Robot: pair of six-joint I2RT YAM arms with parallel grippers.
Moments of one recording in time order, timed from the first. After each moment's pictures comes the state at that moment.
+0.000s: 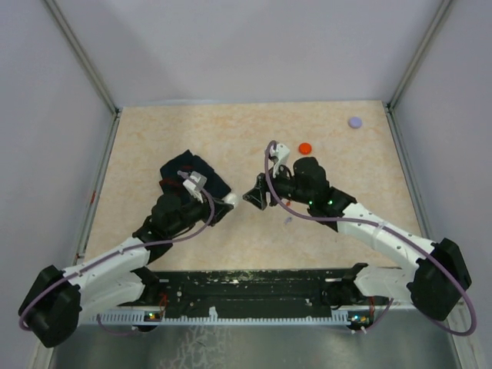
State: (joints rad) left arm -0.68 0.92 0.31 0.50 0.23 -0.38; right arm 0.72 1.15 0.82 0.05 -0.38 0.26
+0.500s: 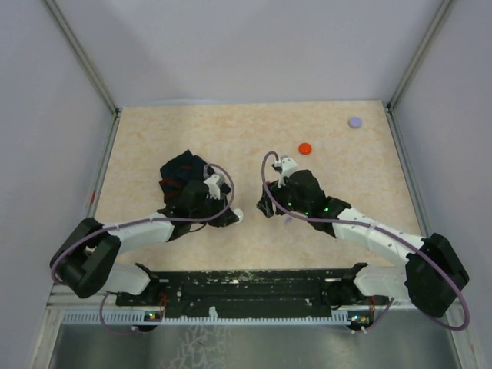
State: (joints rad) left arm -0.66 1.34 0.49 0.23 0.24 -0.53; right arm 0.72 1.17 0.67 -0.03 -0.08 0.31
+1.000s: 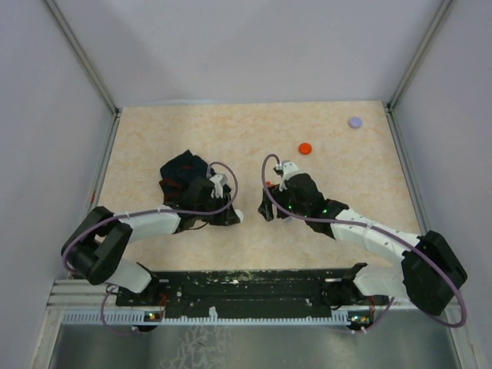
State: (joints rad) left arm -0.65 1.48 0.58 0.14 0.23 -0.53; right arm 0.72 1.18 0.64 -0.04 -0.04 0.35
